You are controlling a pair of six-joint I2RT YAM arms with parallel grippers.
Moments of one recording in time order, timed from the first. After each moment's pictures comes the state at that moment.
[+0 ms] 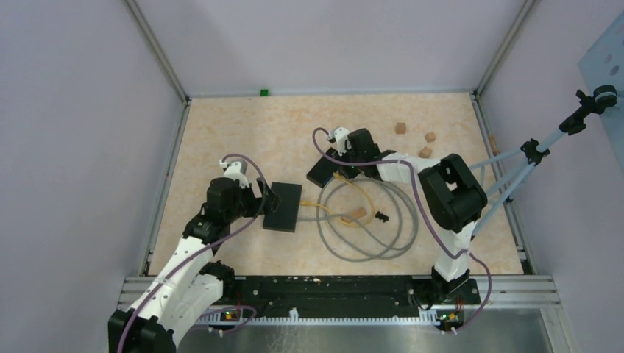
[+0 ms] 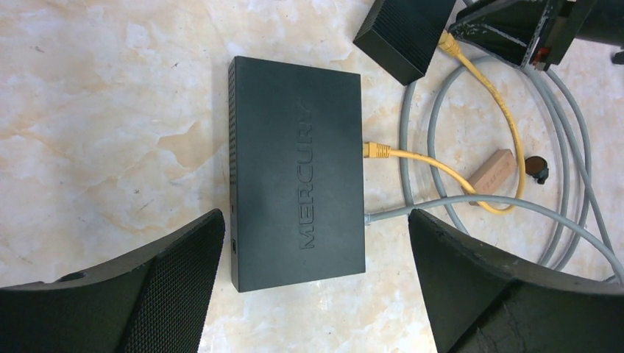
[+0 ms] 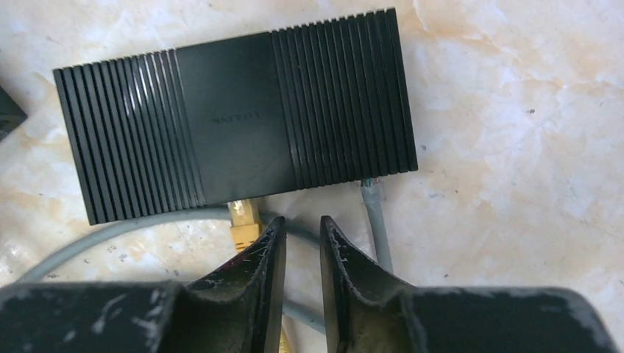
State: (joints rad) left arm -0.28 0.77 0.46 -0.25 0.17 -0.45; right arm 0.56 1.91 1.15 -0.02 -0.13 -0.16
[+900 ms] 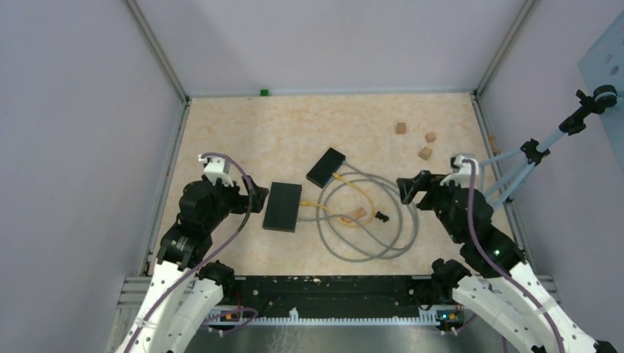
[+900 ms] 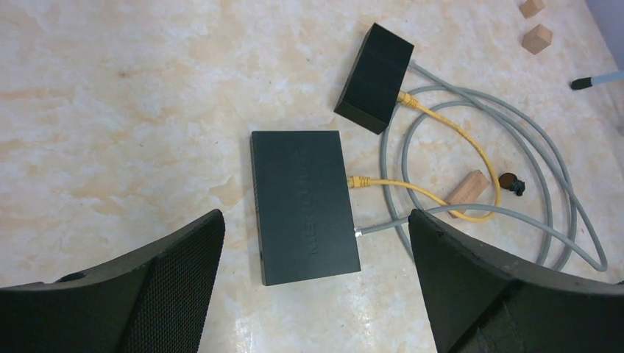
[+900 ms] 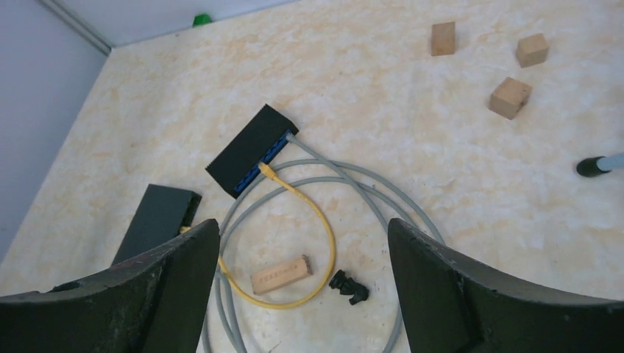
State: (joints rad) left arm -0.28 0.55 0.67 -0.50 0.12 -0.30; right arm 0.61 0.51 0.67 -0.40 0.32 0.43
